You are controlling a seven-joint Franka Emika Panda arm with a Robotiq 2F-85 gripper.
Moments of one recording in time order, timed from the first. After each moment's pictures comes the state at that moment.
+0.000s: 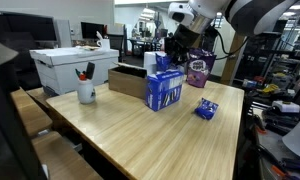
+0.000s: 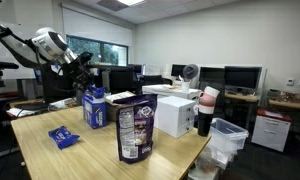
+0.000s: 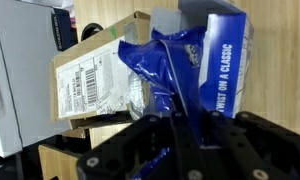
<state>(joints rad) 0.16 -0.14 0.08 -2.50 -0.90 2.66 -0.35</state>
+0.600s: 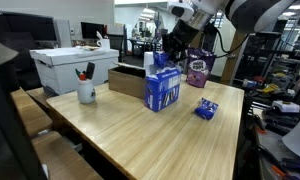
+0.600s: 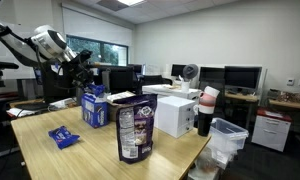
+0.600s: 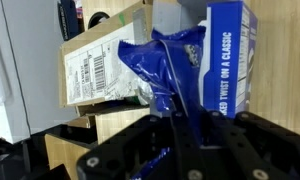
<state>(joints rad) 0.16 -0.15 0.09 -2.49 -0.88 2.68 -0.36</state>
